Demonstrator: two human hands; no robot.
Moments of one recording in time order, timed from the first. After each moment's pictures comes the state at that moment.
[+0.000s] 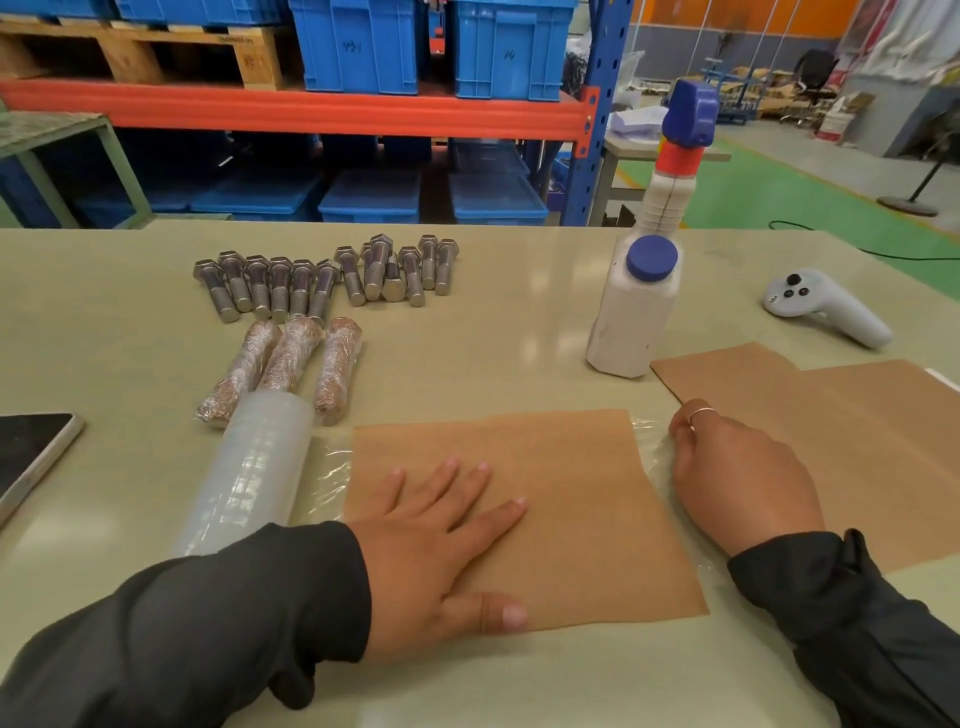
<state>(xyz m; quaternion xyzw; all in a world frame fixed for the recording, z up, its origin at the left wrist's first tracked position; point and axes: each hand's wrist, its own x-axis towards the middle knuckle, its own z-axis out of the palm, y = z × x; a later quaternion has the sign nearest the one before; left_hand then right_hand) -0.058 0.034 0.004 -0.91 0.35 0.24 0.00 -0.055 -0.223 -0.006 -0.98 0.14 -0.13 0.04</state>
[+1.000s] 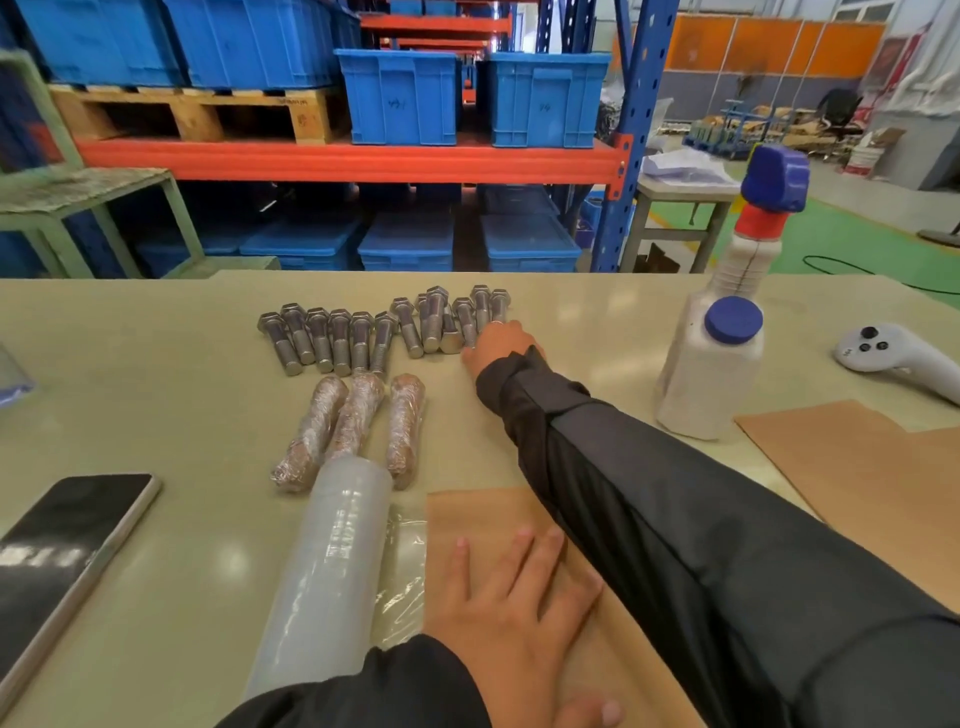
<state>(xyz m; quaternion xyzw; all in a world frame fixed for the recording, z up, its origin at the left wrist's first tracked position) -0.073 0.031 0.003 -0.96 0.28 0.08 -0.01 0.178 -0.039 0.011 -1.00 0.03 0.01 0.05</state>
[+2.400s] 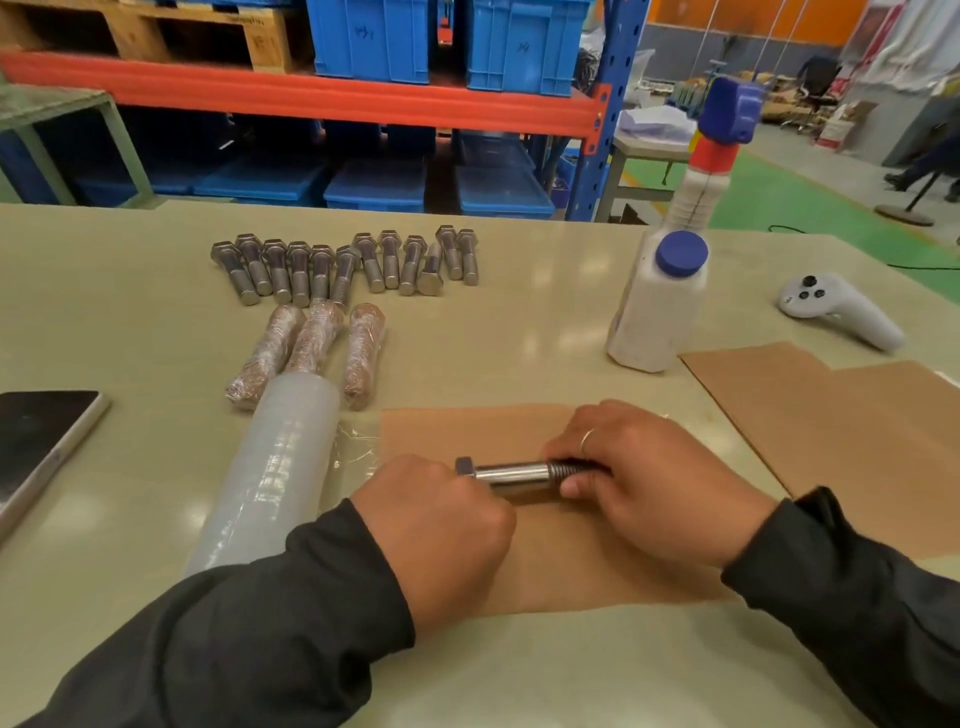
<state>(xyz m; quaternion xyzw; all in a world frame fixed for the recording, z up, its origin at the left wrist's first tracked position) -0.075 0.042 0.022 -0.90 0.41 -0.12 0.08 -0.058 -0.152 0.029 -0.97 -0.23 0.00 0.12</state>
